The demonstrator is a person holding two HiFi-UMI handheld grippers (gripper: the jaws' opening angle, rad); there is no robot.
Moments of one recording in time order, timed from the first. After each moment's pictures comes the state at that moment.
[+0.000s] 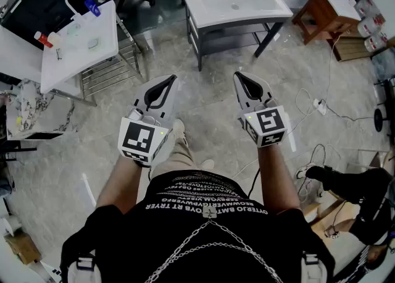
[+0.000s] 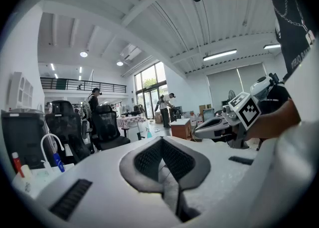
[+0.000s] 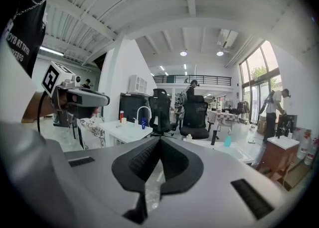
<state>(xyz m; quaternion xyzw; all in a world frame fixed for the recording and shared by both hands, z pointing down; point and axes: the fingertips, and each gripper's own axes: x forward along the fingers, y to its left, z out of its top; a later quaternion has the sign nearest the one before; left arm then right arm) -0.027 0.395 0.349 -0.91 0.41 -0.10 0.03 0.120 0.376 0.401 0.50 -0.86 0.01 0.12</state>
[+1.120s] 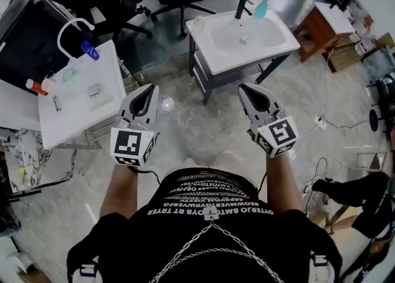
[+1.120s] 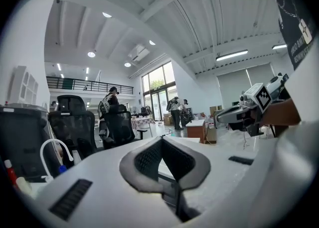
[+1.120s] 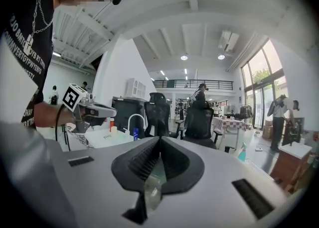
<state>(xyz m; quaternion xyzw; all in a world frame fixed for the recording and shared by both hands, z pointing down) -0.202 0.103 0.357 -0.90 0.43 -0.08 0.03 0.010 0.139 0.368 0.49 -0.86 0.00 0.10</state>
